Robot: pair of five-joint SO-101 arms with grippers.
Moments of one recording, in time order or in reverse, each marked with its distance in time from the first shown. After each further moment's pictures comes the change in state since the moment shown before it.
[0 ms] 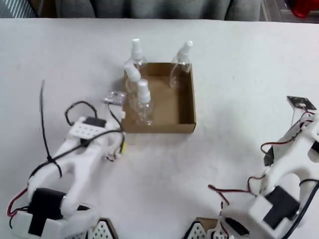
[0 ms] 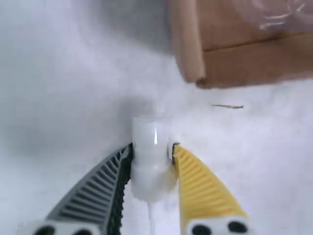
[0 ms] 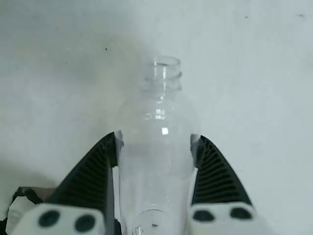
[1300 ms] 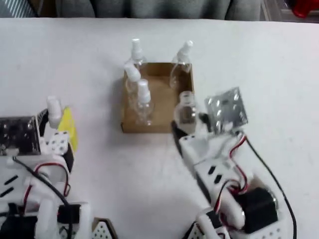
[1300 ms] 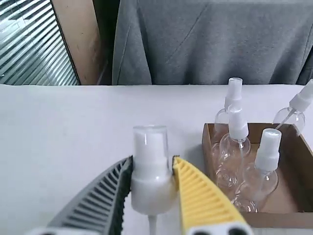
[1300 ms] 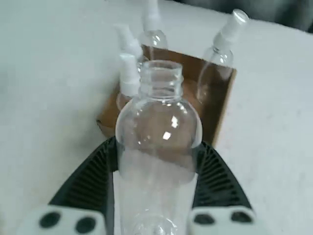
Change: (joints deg) left arm -15.7 -71.5 -10.0 14.1 -4.2; right arm -67.3 -66.1 16.7 -10.0 -41.3
